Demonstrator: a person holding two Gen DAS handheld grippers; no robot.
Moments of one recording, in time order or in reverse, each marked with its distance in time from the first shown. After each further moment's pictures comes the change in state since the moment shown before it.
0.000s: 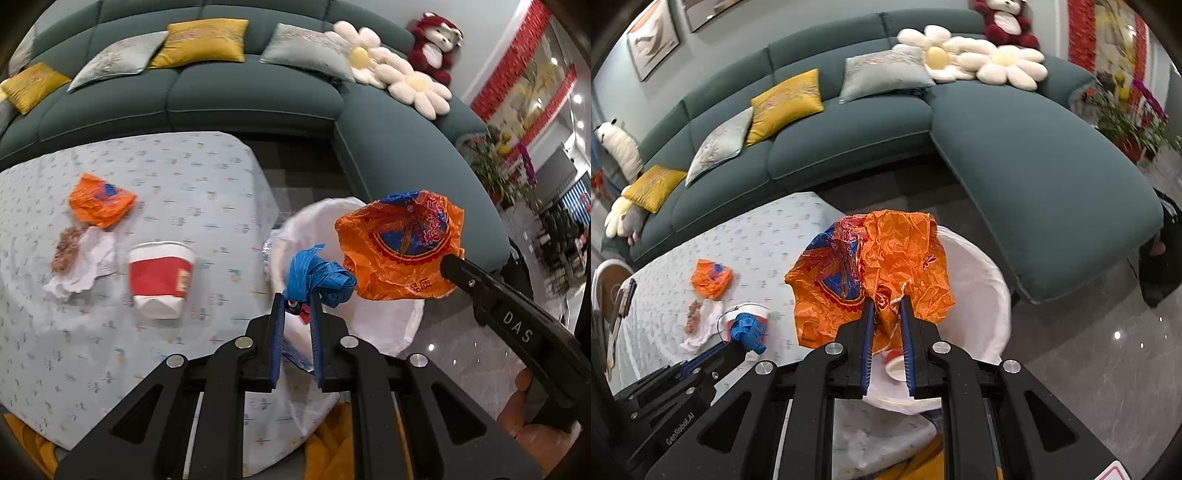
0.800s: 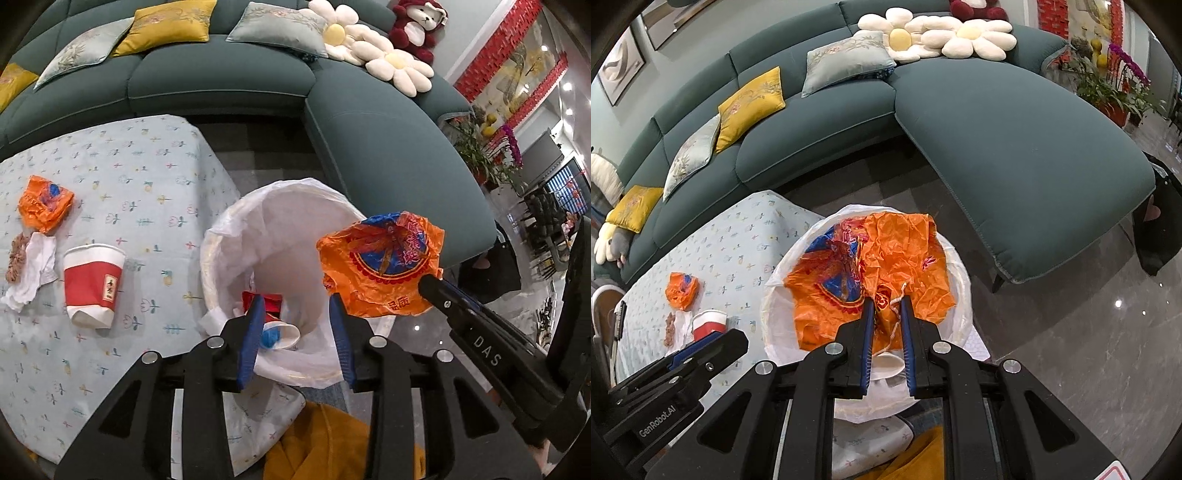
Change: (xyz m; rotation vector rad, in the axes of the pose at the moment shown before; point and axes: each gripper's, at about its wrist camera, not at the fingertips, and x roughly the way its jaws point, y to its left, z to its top) left arm 0.050 -0.041 0.009 0.019 0.074 -0.066; right arm 0.033 -0.055 -0.003 0.096 0.049 -0.021
